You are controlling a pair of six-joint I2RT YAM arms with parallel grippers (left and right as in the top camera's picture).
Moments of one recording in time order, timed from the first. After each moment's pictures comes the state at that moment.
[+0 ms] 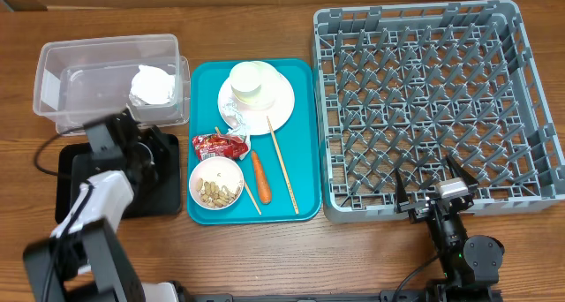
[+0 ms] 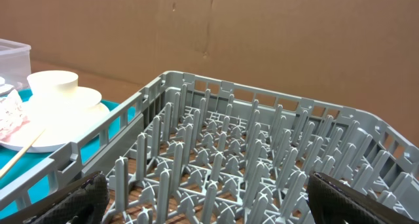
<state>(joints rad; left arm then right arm) 0.33 1.55 0.75 -0.12 0.35 -0.36 0.01 0.01 0.02 -0.02 -0.20 -0.16</state>
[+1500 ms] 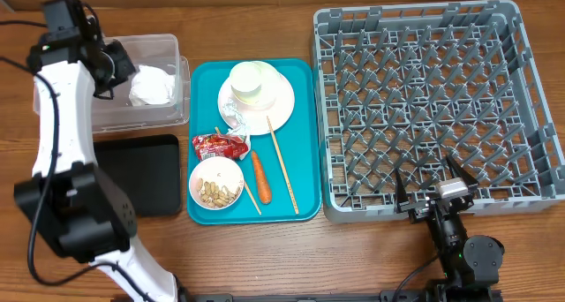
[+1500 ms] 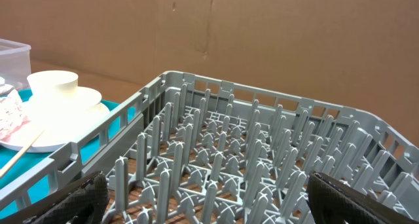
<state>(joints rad) 0.28 1.98 1.79 -0.91 0.06 -0.23 0.01 0.01 0.02 -0.02 -0.20 -0.16</state>
